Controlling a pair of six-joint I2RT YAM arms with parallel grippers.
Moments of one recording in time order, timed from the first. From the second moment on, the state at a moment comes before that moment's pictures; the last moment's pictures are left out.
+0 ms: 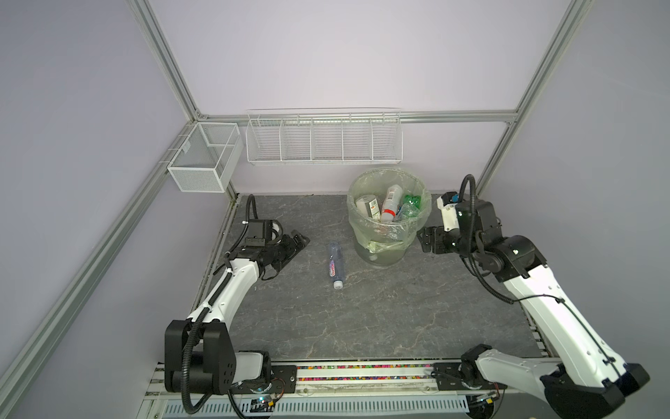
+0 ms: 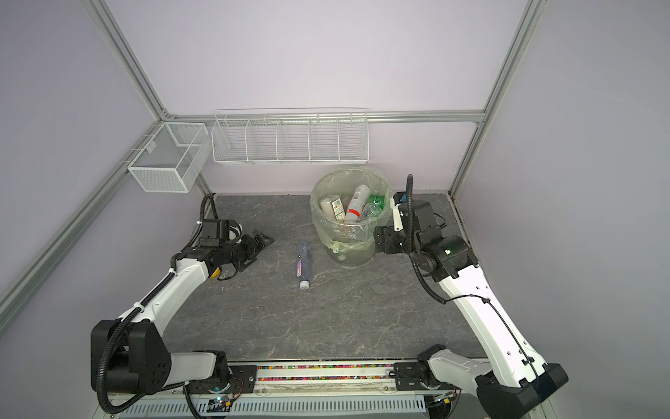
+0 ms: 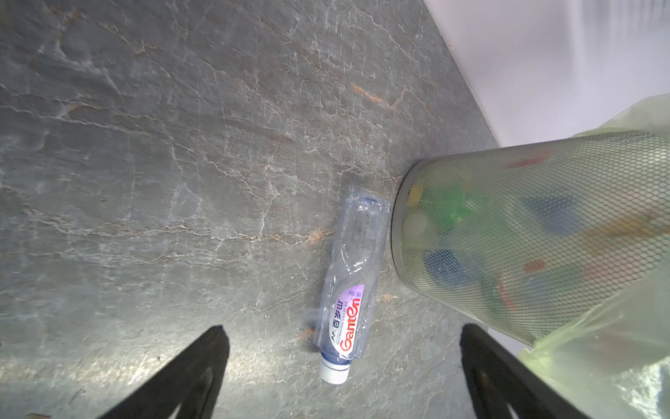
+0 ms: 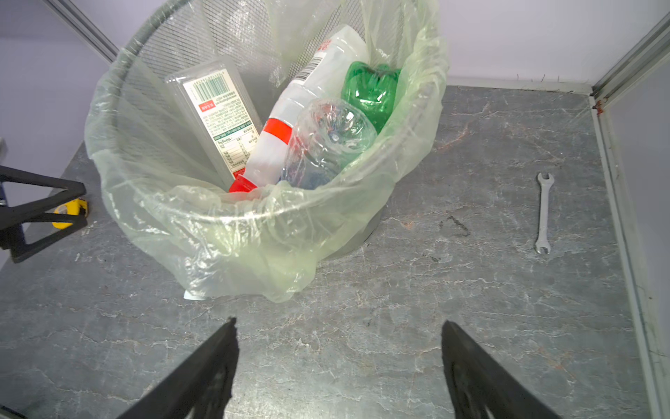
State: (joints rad) left arm -0.13 1.33 0.94 -0.46 0.42 -0.75; right arm 0.46 1.12 1.35 -0.93 0.09 0.26
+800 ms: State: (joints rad) left arm -0.36 1.44 0.90 -0.40 0.31 -0.77; right arm 0.46 0.83 0.98 -0.89 0.09 0.42
